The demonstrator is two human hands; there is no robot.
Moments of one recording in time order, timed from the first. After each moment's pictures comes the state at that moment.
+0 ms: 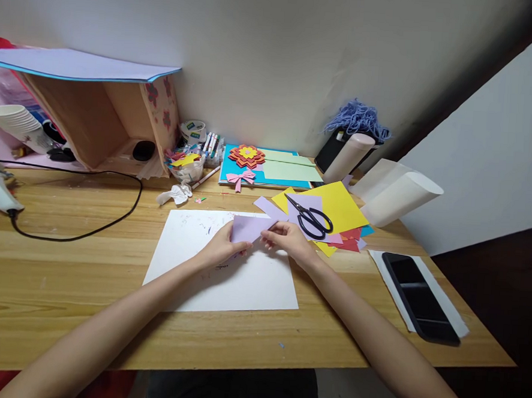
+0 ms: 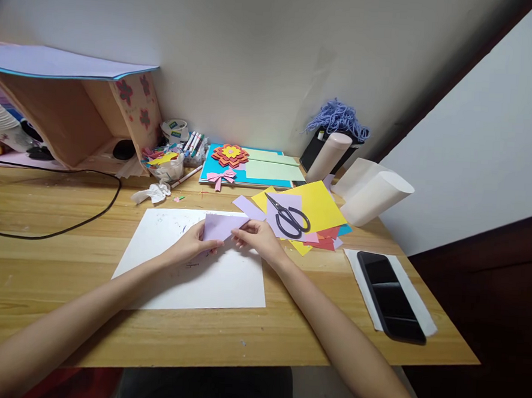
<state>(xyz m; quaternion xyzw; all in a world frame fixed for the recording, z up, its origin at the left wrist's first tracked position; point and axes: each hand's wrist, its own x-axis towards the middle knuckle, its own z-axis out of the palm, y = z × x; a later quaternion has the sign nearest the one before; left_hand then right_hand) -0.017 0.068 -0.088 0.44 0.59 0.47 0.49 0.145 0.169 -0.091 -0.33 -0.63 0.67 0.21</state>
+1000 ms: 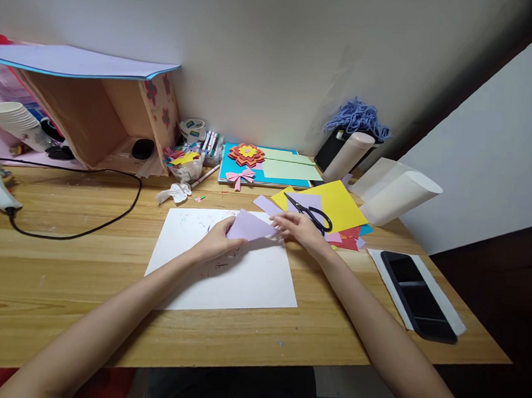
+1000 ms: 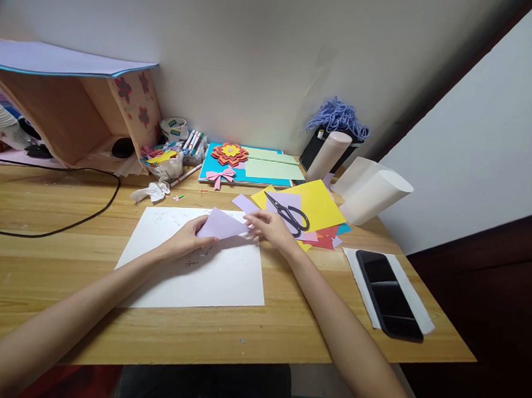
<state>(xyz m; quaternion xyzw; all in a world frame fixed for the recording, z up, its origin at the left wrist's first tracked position) -0.030 0.070 -0.085 0.49 0.62 0.43 0.44 0.161 0.195 -0.082 -0.35 -0.66 0.63 0.21</state>
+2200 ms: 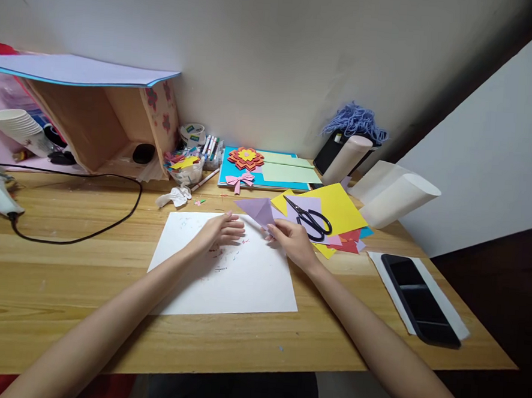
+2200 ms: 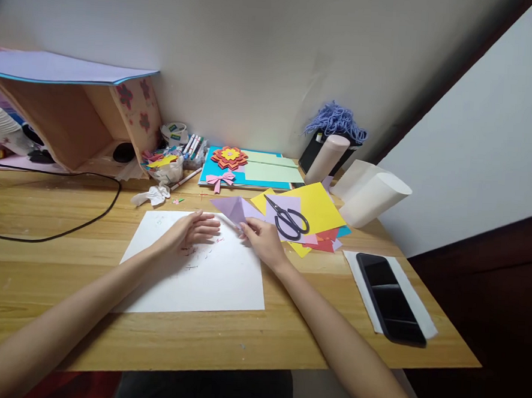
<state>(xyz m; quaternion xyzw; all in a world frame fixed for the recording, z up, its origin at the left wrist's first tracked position) -0.042 0.081 -0.080 0.25 0.55 0.55 0.58 0.150 0.169 -0.089 -0.33 -0.75 0.50 0.28</state>
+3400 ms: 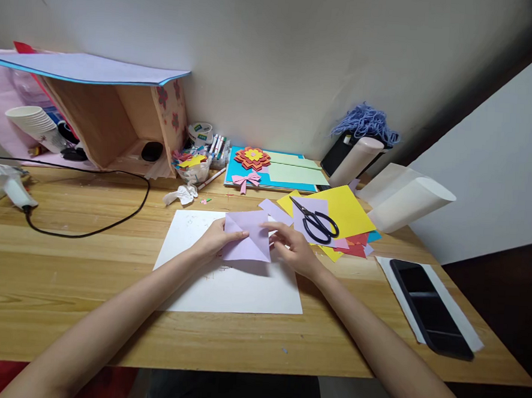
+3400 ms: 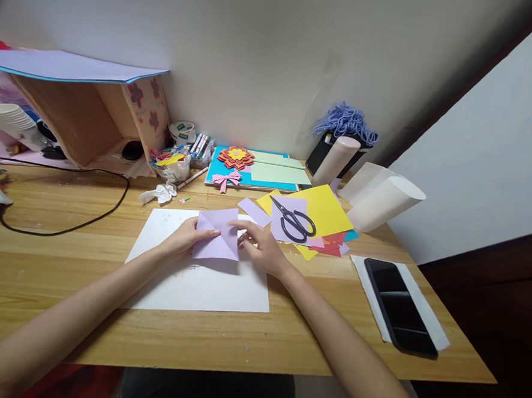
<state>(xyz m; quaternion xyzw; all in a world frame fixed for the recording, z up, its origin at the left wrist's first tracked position) -0.038 0.071 -0.090 0.31 0.56 0.53 0.56 0.151 0.158 -0.086 -0.18 -0.83 0.47 0.25</state>
